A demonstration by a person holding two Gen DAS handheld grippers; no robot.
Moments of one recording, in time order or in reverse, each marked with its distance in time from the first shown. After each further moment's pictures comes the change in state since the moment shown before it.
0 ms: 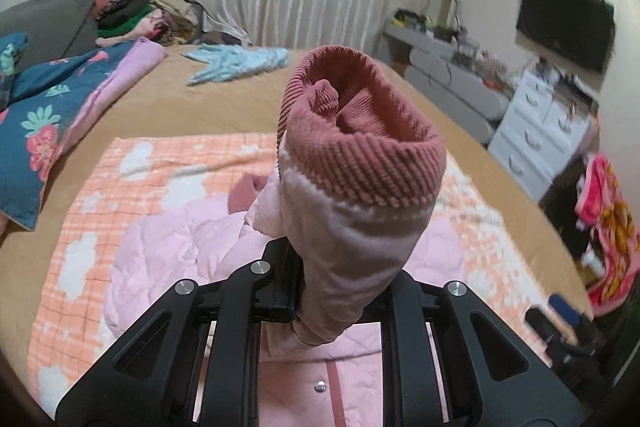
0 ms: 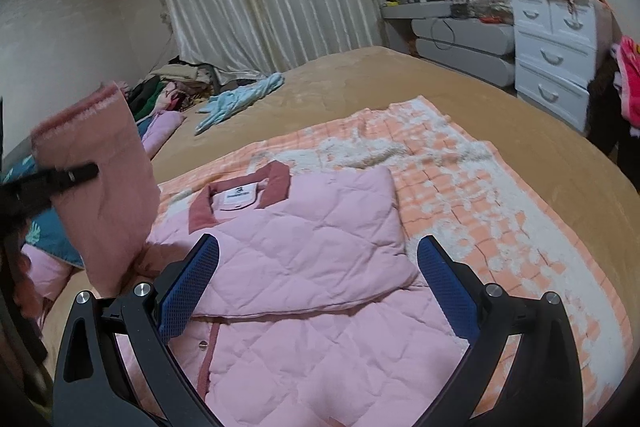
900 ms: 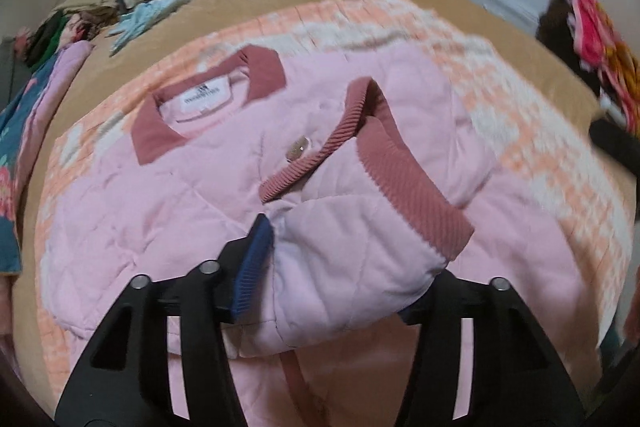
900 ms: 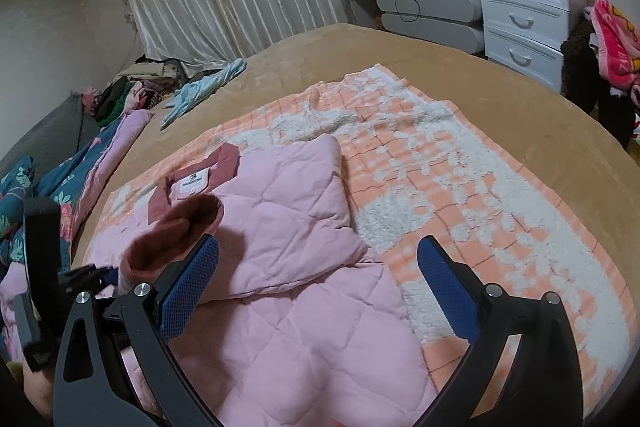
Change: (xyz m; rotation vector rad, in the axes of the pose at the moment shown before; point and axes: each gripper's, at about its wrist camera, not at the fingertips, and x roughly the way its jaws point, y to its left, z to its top) left arm 0.098 -0.087 -0.104 0.364 0.325 -0.002; right arm 0.020 -0.056 -0.020 0.088 0.061 -0.080
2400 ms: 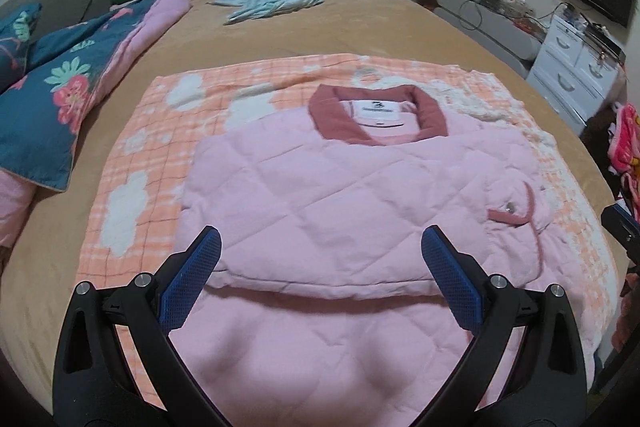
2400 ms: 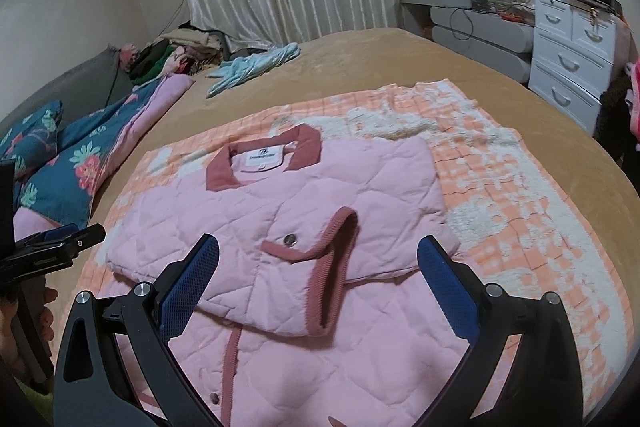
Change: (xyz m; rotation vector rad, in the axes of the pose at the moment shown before) left arm -0.091 0.198 -0.069 -0.352 -0.125 0.070; right arm -0.011 0.122 -0.017 -0.196 0.030 0.067
